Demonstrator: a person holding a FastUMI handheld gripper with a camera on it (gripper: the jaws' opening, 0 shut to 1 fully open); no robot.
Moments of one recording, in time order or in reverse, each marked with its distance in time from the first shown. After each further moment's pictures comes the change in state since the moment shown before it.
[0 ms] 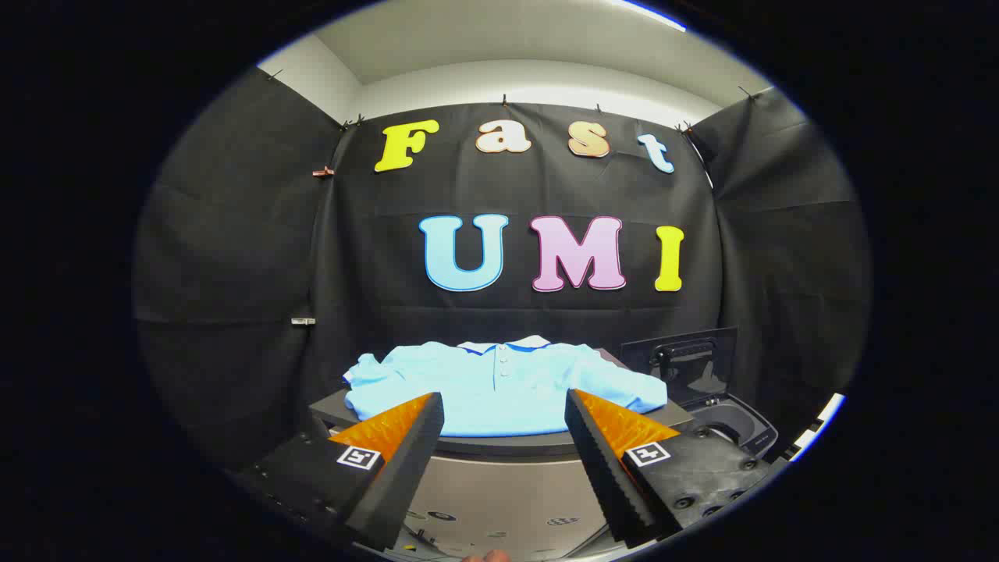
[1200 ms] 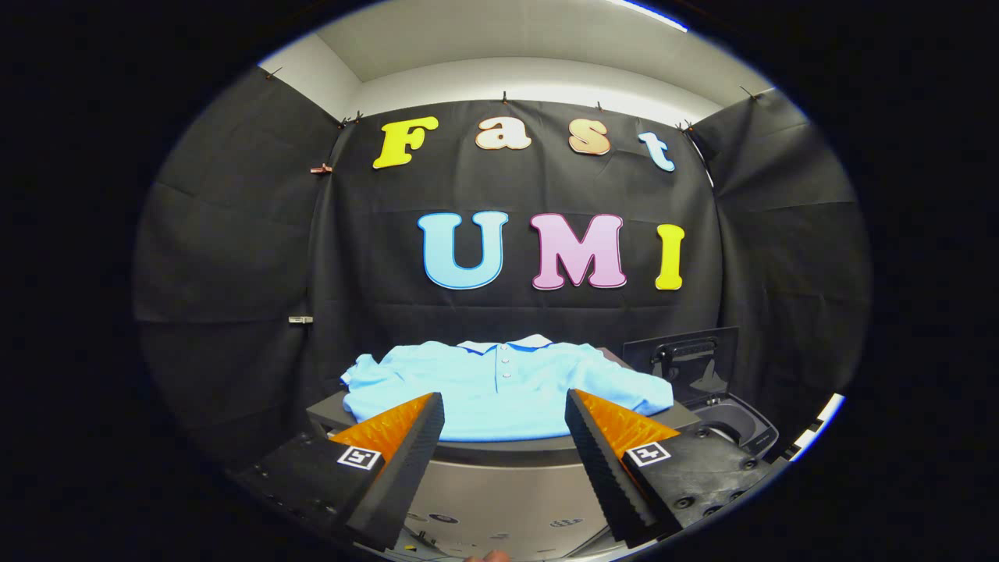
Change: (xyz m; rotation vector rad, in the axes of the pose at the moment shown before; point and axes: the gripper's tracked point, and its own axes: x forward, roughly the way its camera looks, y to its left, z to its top) arm 0.006 -0.003 0.006 -0.005 0.006 -0.003
